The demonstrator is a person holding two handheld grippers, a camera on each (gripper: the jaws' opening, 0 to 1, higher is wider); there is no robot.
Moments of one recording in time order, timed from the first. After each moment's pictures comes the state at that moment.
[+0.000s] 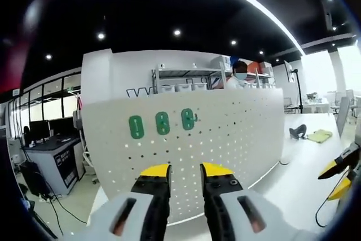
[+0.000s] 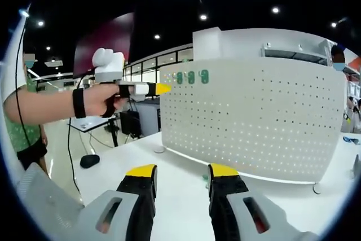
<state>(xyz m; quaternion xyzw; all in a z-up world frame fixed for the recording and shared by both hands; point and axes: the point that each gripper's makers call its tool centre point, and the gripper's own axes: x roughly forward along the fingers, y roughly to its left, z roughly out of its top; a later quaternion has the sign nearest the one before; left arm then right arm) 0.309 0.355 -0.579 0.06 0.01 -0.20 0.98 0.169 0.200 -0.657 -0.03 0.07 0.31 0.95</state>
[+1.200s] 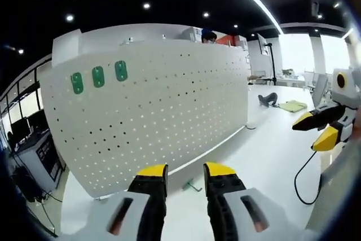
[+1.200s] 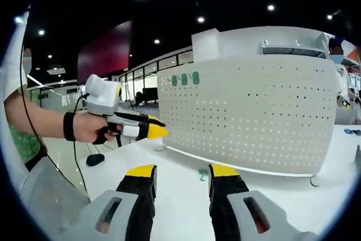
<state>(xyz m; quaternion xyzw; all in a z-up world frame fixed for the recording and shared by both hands) 0.259 0.280 -0.673 0.10 0.12 -0.29 0.94 0.149 0.151 -0.663 0.00 0.07 0.32 0.95</state>
